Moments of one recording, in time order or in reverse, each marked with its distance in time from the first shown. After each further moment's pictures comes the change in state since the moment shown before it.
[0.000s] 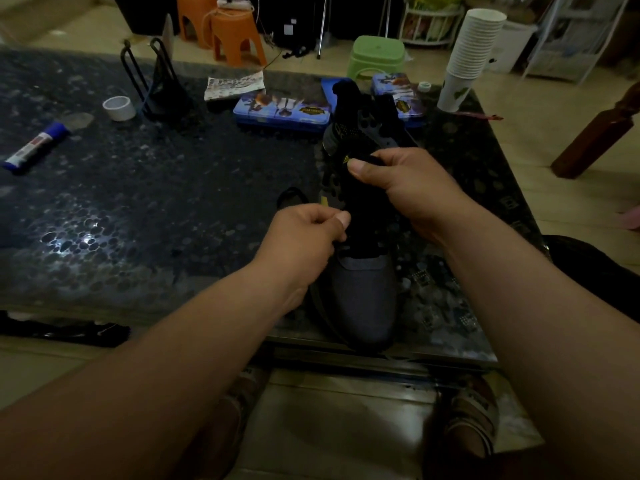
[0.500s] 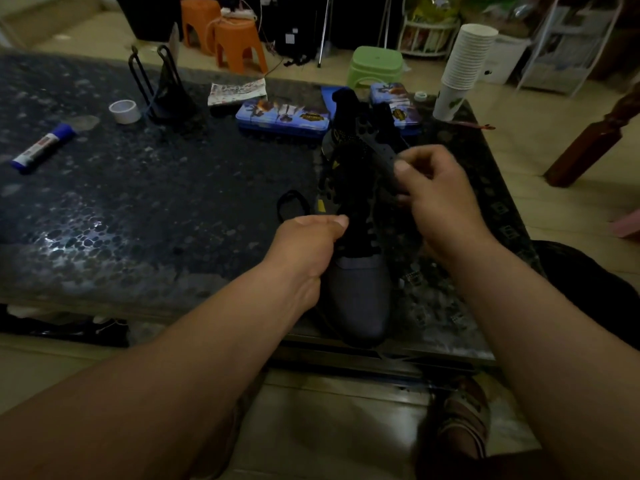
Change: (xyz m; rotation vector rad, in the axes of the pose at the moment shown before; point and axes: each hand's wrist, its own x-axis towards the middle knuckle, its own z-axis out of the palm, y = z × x) left_hand -0.019 0.013 0.017 -0.281 0.106 -0.211; right_hand -0.027 0.013 -0.016 -0.055 0.329 -0.161
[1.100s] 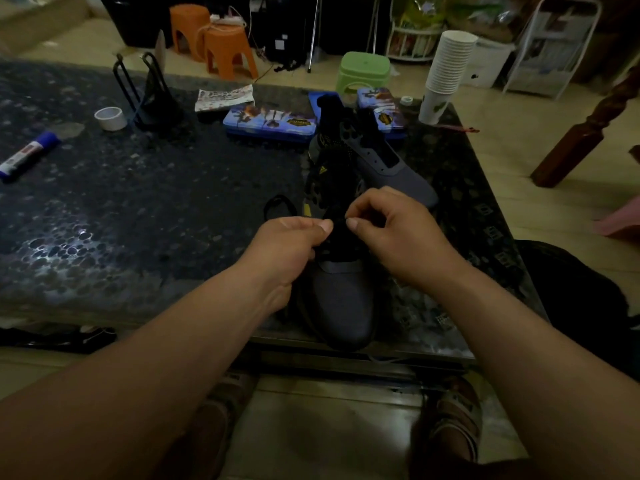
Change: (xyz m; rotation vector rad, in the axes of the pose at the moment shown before) left_hand 0.012 -0.003 -0.011 0.117 -0.097 0.067; right_hand -0.023 0.018 -0.006 -0.464 -0.270 -0.321
